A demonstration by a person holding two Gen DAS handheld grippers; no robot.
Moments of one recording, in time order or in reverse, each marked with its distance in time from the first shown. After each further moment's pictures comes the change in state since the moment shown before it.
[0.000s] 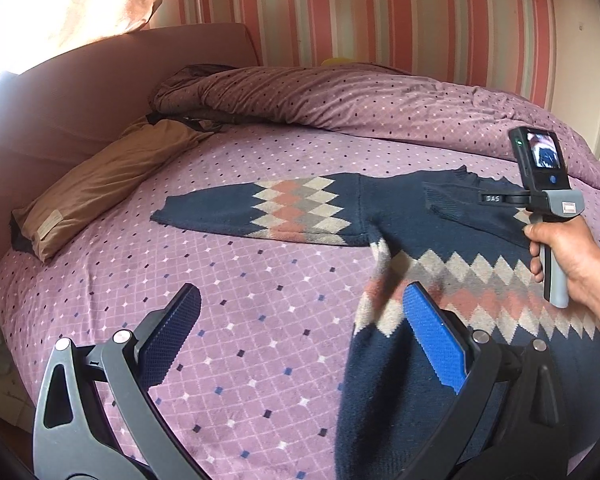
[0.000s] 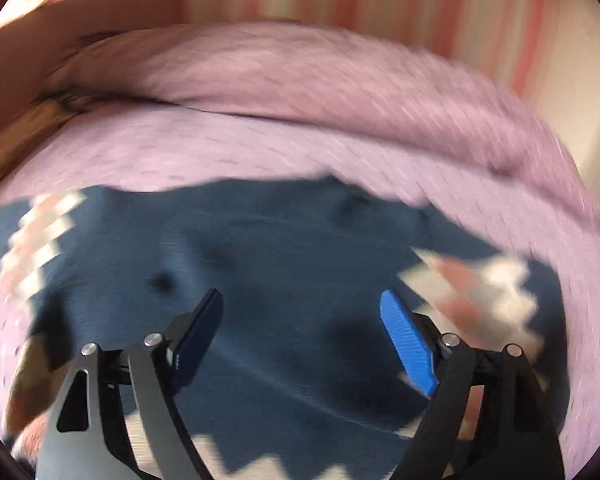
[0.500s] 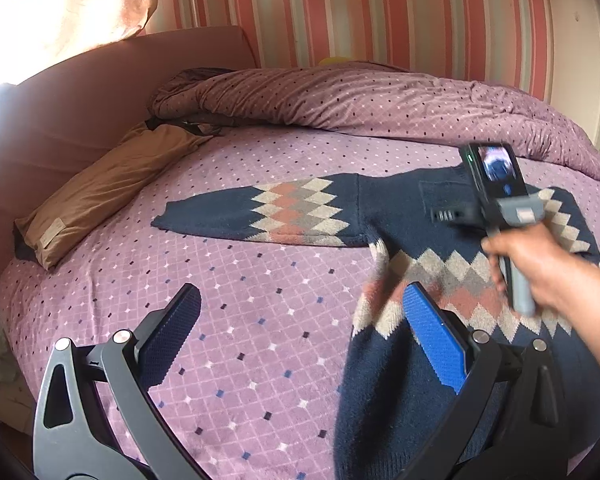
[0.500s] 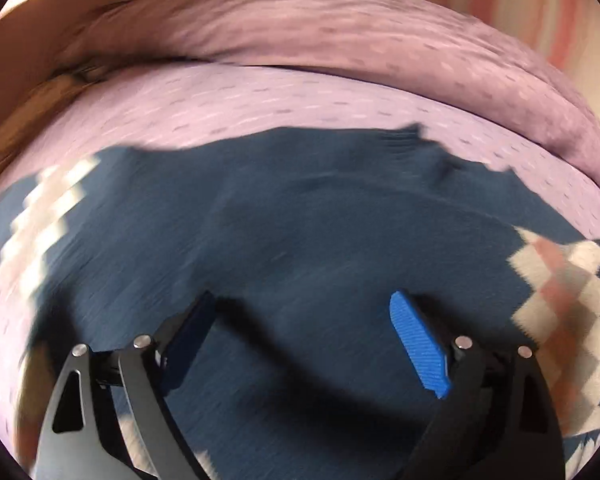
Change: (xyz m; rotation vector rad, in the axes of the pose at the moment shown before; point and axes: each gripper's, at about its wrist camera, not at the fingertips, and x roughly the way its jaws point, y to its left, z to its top) left arm 0.000 -0.003 0.004 0.021 -0.001 0.014; right arm 0.040 0.071 -0.017 -0.111 0.089 0.141
